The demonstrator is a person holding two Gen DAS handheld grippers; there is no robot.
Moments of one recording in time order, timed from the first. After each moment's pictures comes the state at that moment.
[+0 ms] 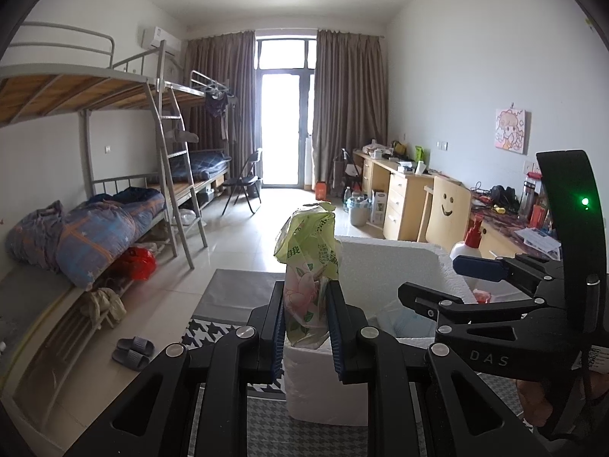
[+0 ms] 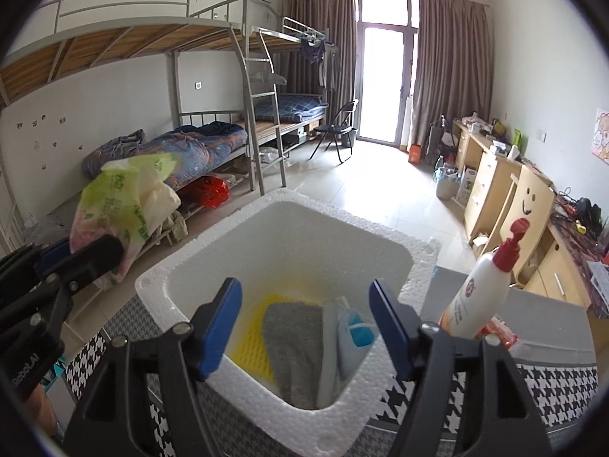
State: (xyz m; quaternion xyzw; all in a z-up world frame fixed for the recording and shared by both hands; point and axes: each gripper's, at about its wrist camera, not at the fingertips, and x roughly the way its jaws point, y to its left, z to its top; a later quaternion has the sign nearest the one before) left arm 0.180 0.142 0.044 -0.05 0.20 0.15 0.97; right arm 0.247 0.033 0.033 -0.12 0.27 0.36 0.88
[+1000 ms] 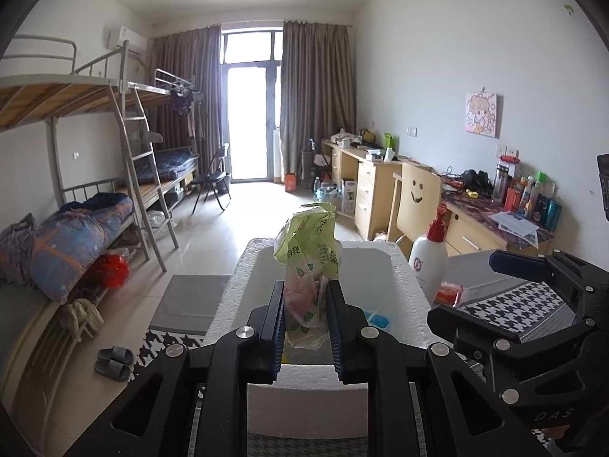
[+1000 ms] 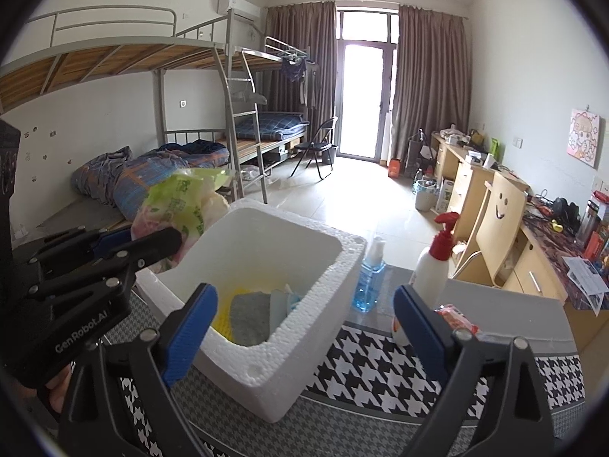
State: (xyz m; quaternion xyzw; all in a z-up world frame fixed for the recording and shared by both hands) left arm 0.207 0.115 0.047 -0.03 0.22 0.09 0.97; right arm 0.234 -0.015 0.046 -0.10 0.24 0.34 0.91
